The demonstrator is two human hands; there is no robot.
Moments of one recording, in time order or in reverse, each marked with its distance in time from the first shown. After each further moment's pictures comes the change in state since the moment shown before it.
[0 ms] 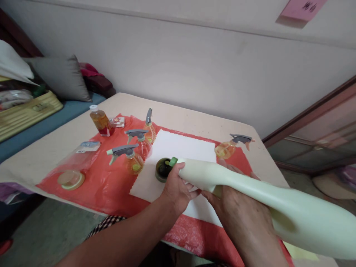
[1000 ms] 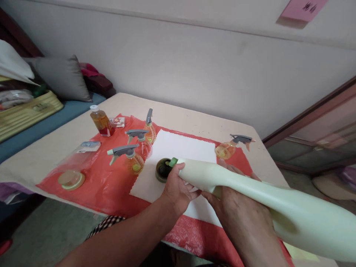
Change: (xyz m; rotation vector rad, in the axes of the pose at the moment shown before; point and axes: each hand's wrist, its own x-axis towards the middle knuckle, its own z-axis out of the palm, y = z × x) left_hand 0.001 0.000 0.000 -0.010 -0.014 -0.009; right_hand 0.000 -0.001 0.000 0.057 0.006 0.000
